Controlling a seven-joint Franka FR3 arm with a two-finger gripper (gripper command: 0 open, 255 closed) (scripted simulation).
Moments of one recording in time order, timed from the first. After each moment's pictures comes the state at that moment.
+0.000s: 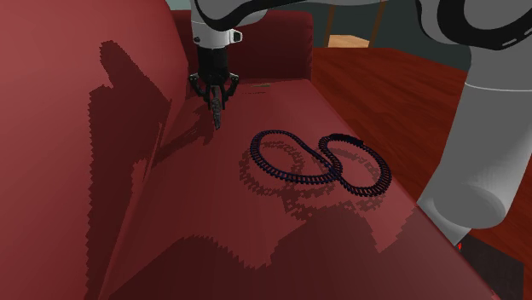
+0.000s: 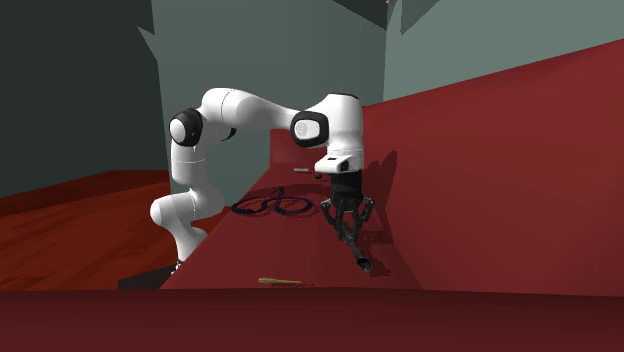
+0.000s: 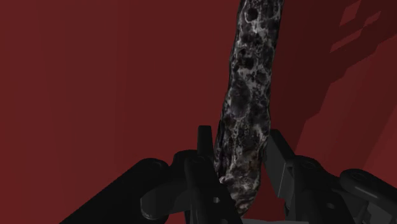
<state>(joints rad) 0.06 0.21 0.36 -1.59 -0.09 1.84 0.97</state>
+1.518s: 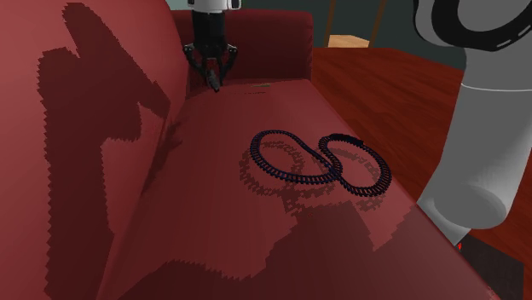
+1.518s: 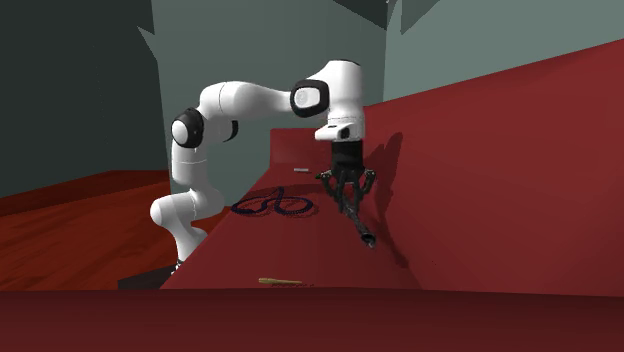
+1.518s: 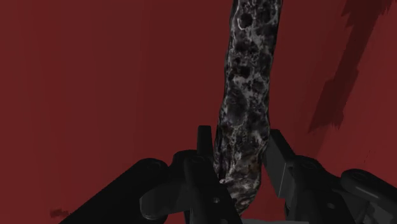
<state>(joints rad) 0.07 0.23 0.37 -1.37 -0.10 1.65 0.97</state>
